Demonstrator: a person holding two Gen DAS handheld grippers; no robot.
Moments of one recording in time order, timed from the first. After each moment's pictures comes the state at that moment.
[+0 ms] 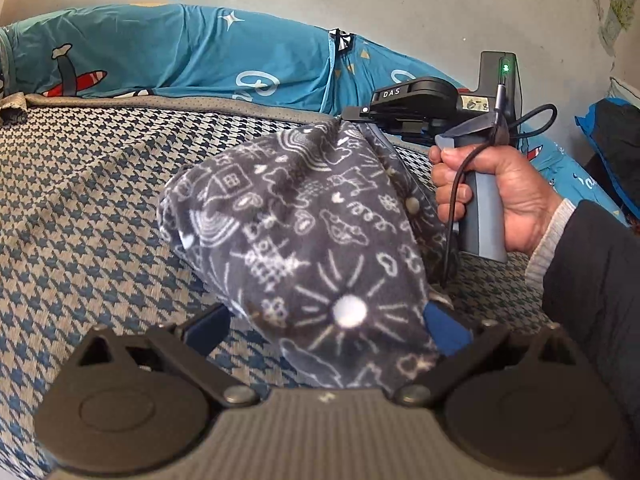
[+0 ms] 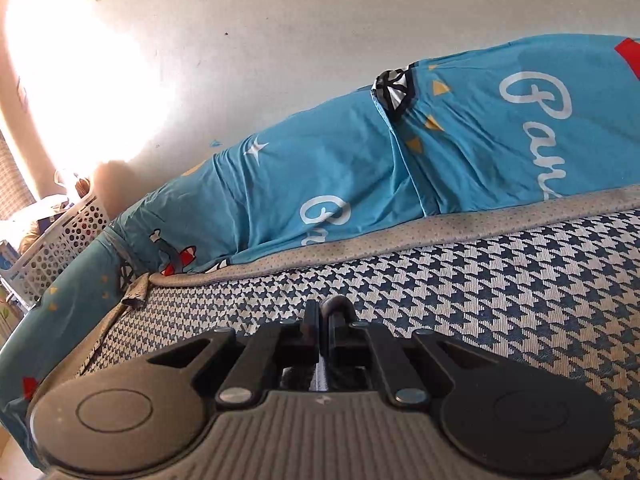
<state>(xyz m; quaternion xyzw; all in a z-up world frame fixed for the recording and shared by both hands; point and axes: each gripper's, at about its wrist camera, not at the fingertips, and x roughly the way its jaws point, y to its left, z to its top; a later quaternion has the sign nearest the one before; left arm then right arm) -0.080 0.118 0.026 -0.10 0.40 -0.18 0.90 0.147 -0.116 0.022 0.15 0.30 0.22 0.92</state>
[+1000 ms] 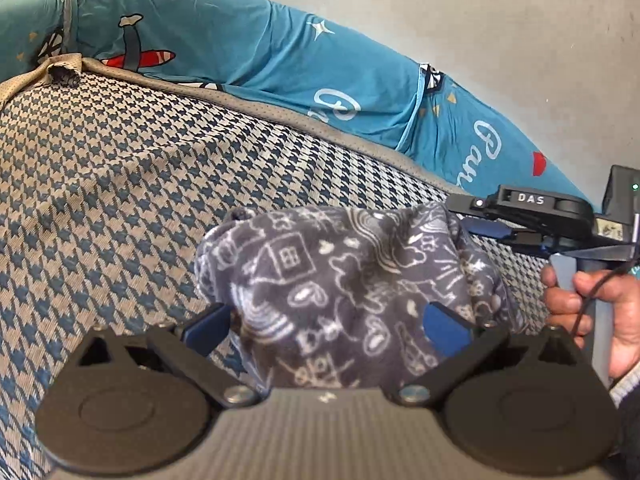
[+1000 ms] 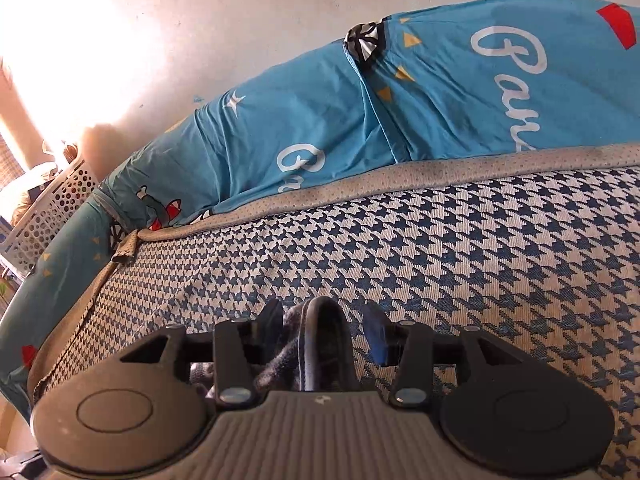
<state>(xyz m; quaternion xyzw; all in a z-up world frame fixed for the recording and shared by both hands) -0.022 0.139 0.003 -0.17 0.38 -0.08 0.91 0.132 -0.144 0.019 0.12 0.37 0.23 0.89</state>
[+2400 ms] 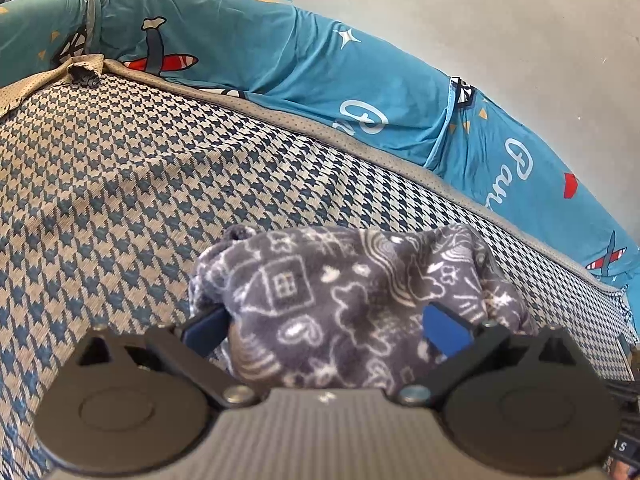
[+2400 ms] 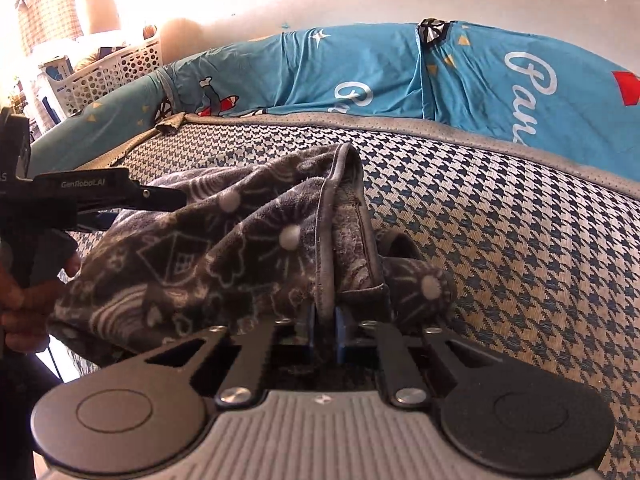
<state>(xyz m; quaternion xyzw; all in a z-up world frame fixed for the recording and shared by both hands) -0.011 0.137 -0.004 -0.19 0.37 -0.03 0.91 -0.004 -0.179 0.009 -0.04 0.36 0.29 0.89</state>
